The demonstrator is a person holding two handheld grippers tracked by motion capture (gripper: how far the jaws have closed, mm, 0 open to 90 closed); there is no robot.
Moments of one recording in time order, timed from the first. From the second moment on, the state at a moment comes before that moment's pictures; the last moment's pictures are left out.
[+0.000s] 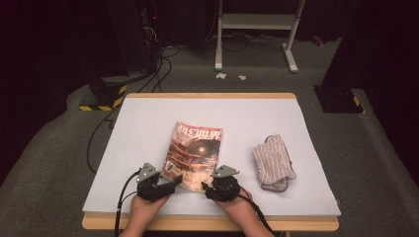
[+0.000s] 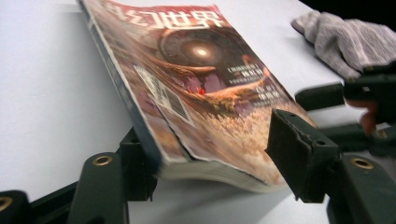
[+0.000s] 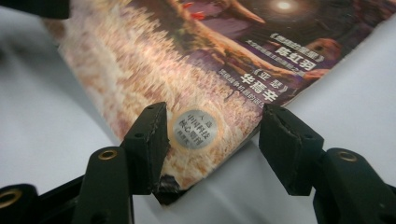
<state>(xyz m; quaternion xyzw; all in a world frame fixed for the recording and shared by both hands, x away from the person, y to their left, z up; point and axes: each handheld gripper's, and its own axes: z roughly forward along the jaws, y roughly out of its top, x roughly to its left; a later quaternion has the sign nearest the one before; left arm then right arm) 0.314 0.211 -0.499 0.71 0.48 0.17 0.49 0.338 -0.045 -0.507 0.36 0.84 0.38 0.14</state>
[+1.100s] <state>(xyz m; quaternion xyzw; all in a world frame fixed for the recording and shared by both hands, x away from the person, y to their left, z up) 0.337 0.226 -0.483 0.68 0.48 0.25 0.50 0.331 -0.079 -0.501 0.38 0.81 0.40 0.17</state>
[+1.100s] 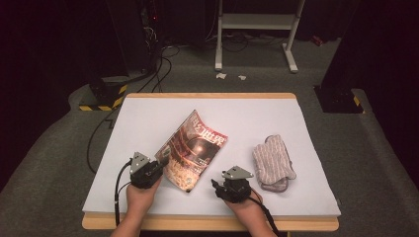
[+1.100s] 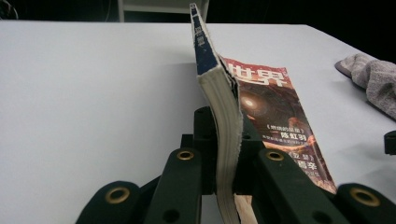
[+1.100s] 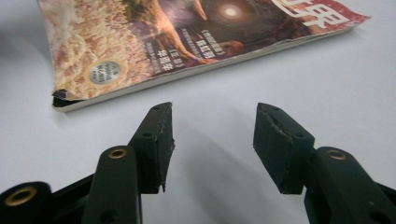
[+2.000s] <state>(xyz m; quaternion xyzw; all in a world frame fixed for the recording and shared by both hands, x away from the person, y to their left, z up) 0.343 0.228 -0.477 0.68 0.45 0.25 0.52 0.334 -0.111 -0.491 0.41 0.80 0.41 0.18</state>
